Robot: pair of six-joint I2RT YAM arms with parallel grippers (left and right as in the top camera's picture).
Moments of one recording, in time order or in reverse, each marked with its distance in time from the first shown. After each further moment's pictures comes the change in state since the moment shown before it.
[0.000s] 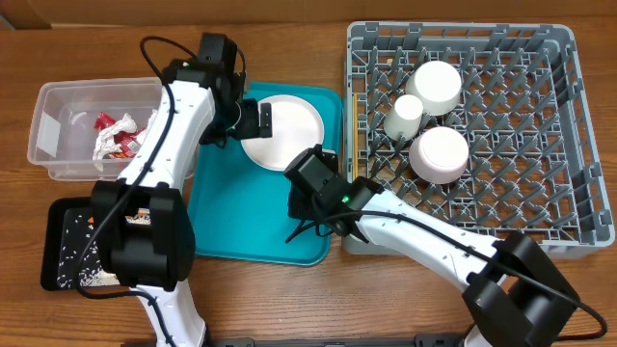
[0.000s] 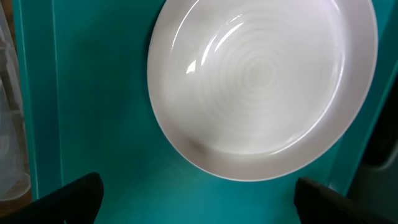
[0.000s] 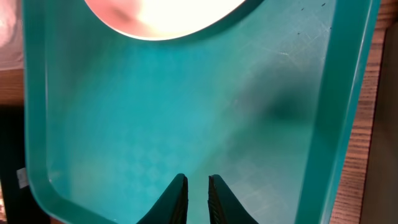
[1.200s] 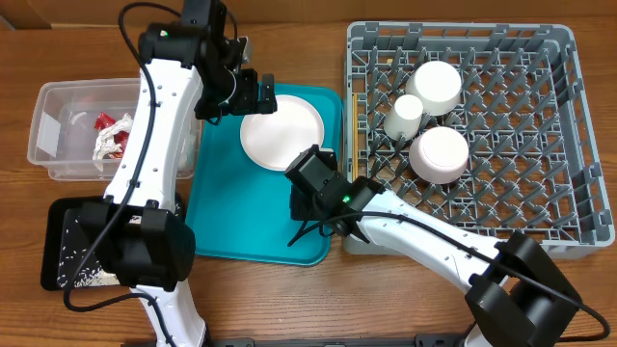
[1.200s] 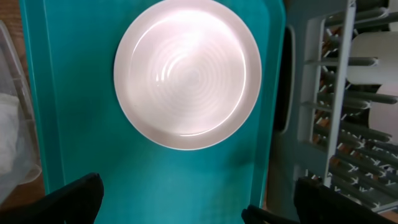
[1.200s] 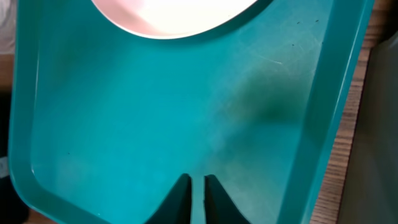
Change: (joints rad) left arm 0.000 0.000 0.340 -0.275 0.122 0.061; right arm 0.000 -0.012 0.002 -0.020 0.018 -0.089
